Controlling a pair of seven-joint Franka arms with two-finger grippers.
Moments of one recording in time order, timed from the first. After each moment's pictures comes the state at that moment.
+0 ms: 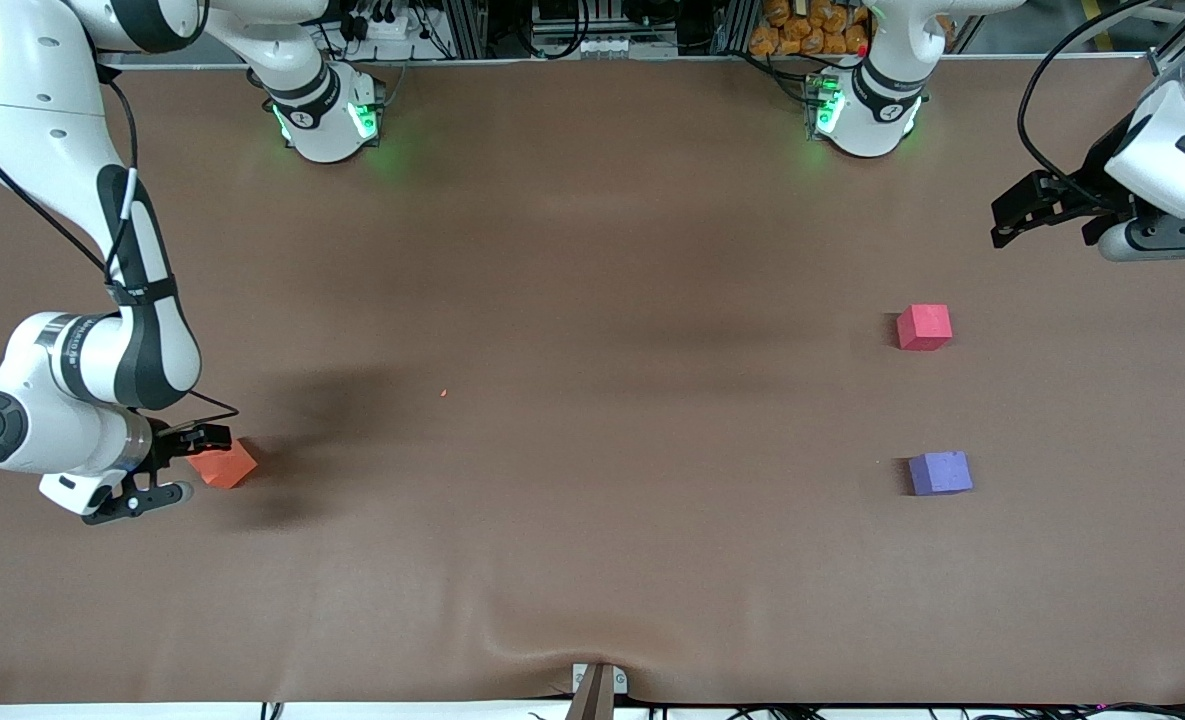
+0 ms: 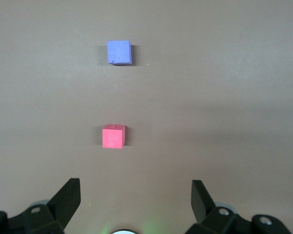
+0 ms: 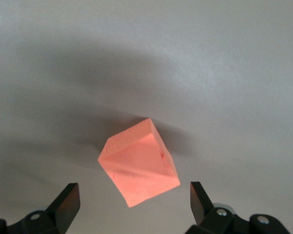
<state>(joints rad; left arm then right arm) -0.03 -0.04 -0.11 -1.59 -0.01 1.52 -0.17 0.00 0.64 -0.12 -1.57 0.01 2.10 -0.46</state>
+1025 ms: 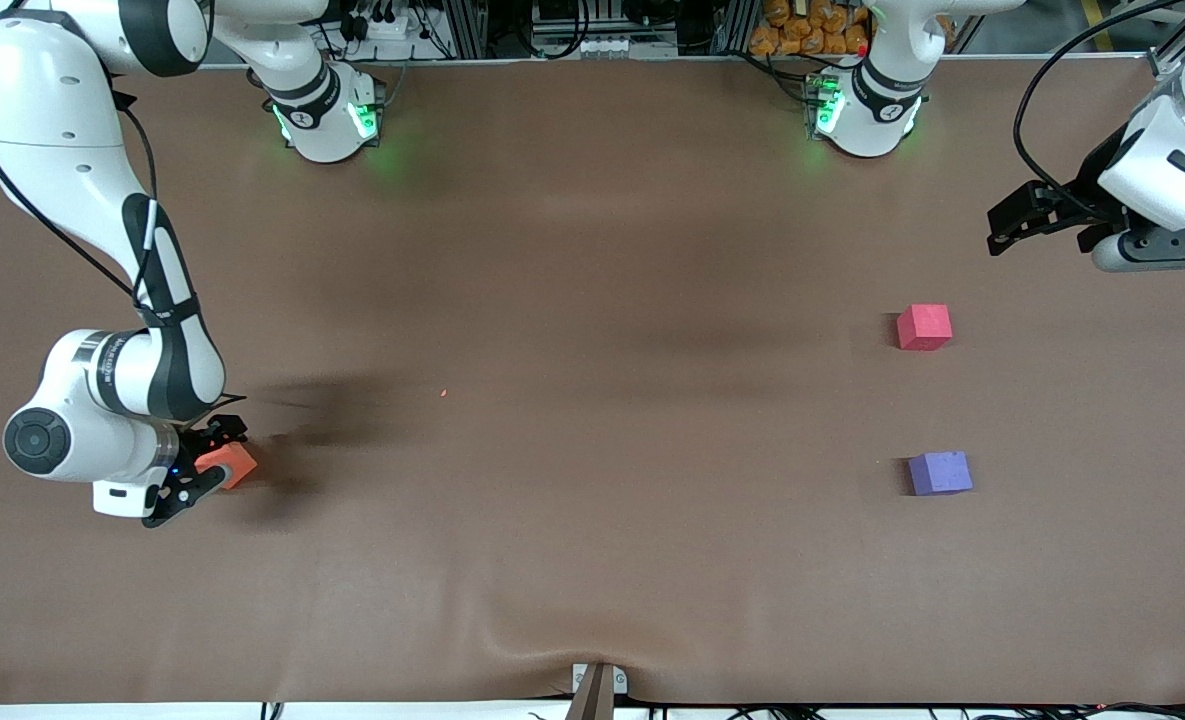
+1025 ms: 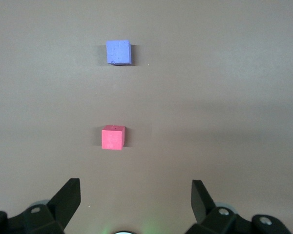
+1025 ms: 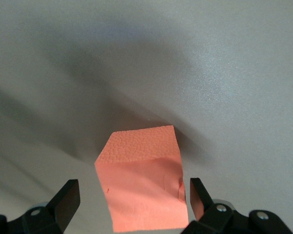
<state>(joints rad) -0.03 -0.03 -0.11 -1.60 -0.01 1.53 -0.17 0.00 0.72 -0.11 -1.57 0.01 2.14 -0.76</state>
